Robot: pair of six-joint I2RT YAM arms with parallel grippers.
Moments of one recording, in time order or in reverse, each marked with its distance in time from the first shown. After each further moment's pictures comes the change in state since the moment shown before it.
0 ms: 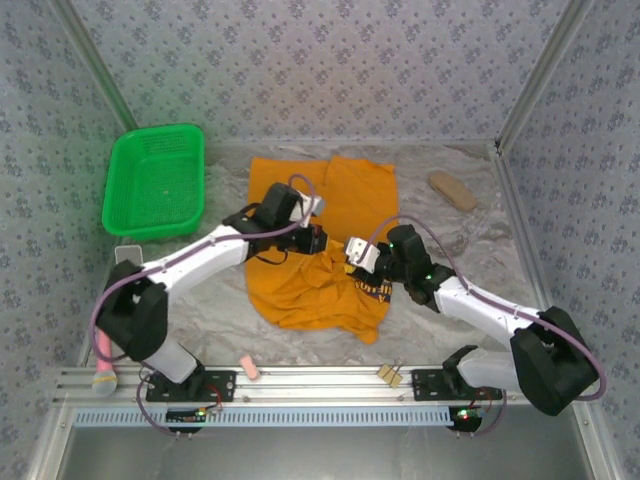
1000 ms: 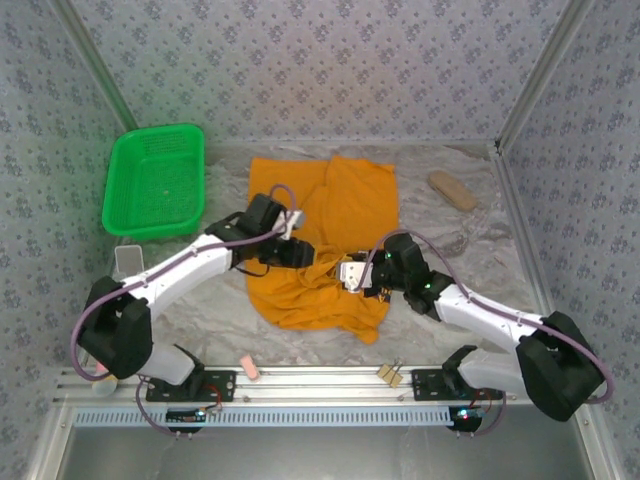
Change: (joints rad) left arm -0.003 -0.087 -0.087 -0.162 -0.037 0.014; right arm 0.061 -0.026 -0.041 0.037 0.003 -0.317
